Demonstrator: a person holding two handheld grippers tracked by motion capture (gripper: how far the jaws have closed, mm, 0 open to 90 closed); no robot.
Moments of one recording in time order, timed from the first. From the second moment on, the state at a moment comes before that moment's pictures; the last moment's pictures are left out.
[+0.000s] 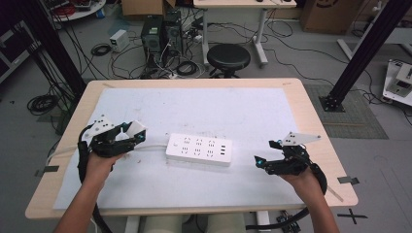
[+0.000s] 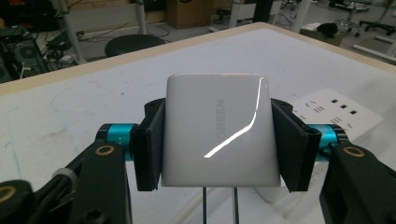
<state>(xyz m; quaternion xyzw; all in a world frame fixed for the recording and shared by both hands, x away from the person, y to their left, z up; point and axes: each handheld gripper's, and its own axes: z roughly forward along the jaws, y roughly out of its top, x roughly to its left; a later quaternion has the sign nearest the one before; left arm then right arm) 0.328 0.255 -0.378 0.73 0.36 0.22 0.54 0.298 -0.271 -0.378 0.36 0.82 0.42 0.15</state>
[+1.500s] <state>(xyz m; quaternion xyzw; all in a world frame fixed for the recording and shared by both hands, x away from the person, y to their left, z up) 0.296 0.177 -0.377 0.82 0.10 0.19 0.53 0.295 -0.220 -0.368 0.30 0.84 0.45 0.07</state>
